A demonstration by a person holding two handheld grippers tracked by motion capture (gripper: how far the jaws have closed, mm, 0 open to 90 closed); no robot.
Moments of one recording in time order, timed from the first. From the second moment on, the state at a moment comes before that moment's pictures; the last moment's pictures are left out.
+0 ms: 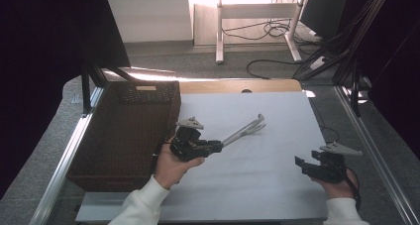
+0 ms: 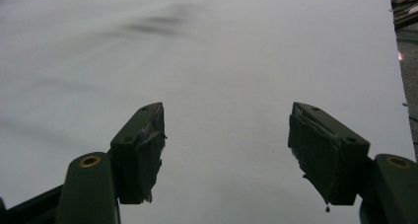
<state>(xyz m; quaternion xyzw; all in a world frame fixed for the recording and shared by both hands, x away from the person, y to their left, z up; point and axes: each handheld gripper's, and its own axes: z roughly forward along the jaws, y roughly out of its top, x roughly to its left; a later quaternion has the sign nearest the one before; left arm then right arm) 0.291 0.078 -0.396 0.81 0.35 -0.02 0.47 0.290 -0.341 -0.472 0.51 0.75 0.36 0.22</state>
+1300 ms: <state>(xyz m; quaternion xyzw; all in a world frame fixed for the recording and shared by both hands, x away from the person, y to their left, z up) 0.287 0.142 -0.330 0.78 0.35 0.05 0.52 0.291 -0.341 -0.474 0.51 0.75 0.36 0.22</state>
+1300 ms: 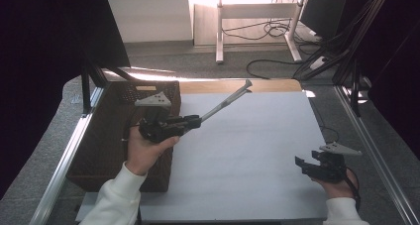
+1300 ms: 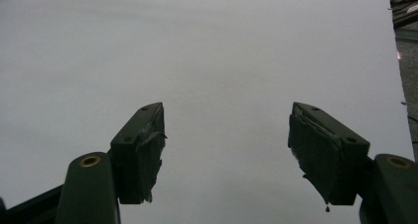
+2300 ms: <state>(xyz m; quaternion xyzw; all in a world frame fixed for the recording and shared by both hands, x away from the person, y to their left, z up) 0.273 0.242 -0.339 0.73 0.41 0.10 0.53 0.289 -0.334 -0.471 0.48 0.76 0.38 0.21</state>
